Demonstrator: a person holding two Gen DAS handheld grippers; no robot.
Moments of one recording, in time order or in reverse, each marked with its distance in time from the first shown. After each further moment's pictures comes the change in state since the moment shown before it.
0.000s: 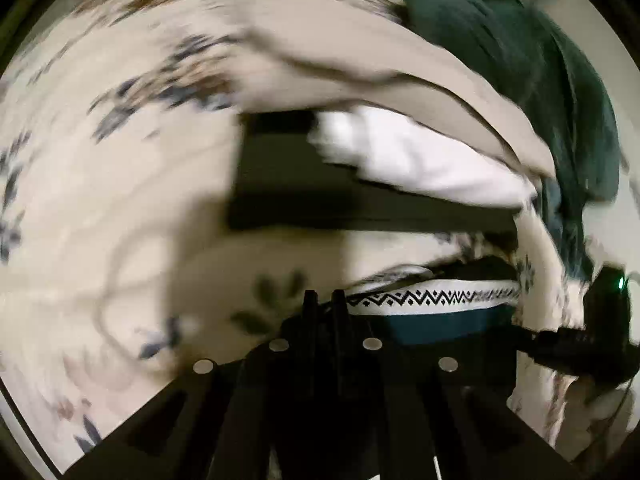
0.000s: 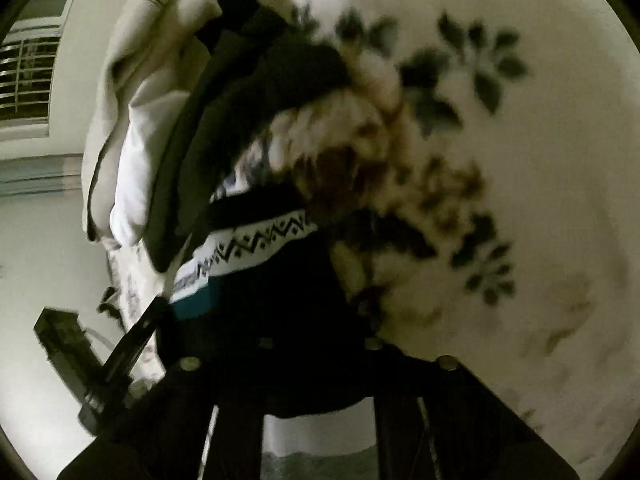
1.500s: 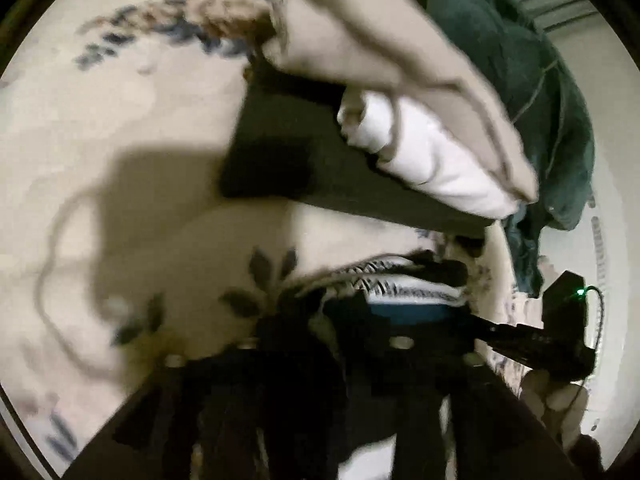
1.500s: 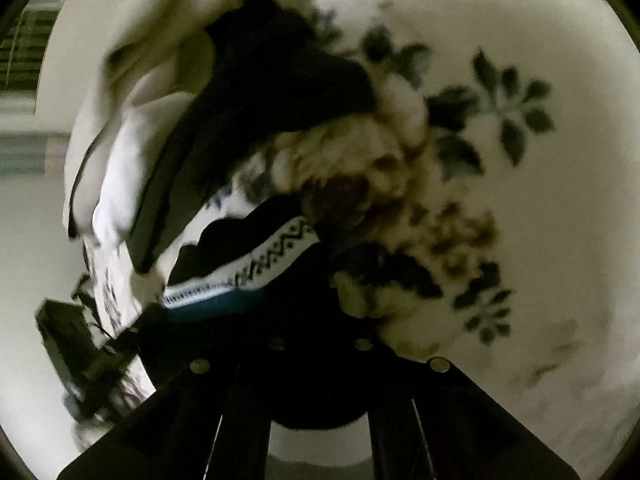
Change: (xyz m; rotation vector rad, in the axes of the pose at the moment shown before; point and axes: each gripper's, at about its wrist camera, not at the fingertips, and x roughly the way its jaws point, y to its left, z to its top) left arm -0.012 0.043 0.022 -0.143 0.112 -0.218; right arm 0.005 0.031 0.013 -0.097 0.066 -0.082
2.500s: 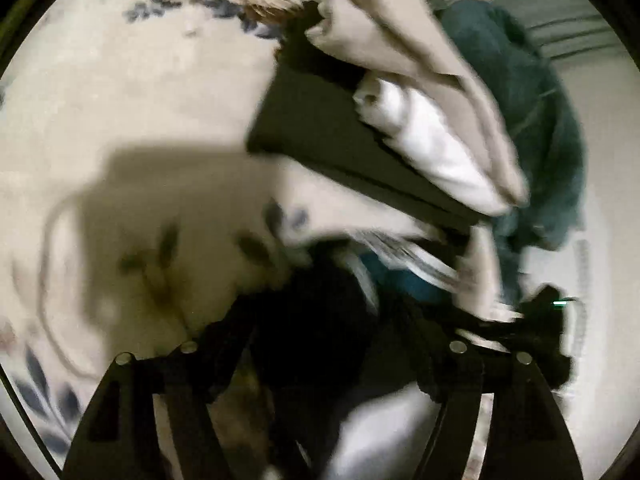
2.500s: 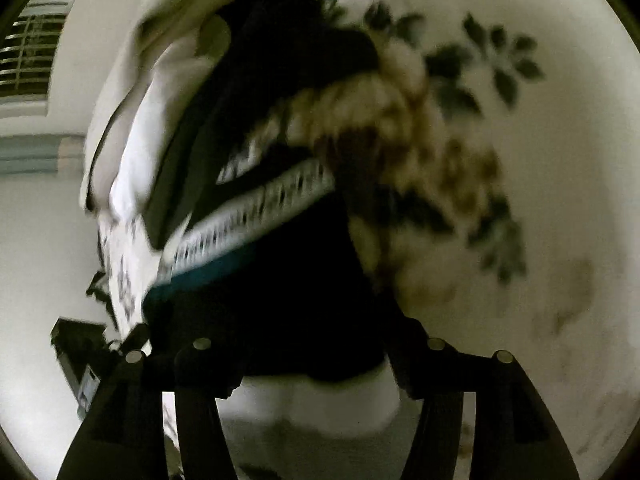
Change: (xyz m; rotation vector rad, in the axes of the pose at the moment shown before) left arm 0.015 0.000 -0.011 -0.082 -0.019 0.012; right arm 0.014 -0.010 -0.017 0.087 -0.018 0.052
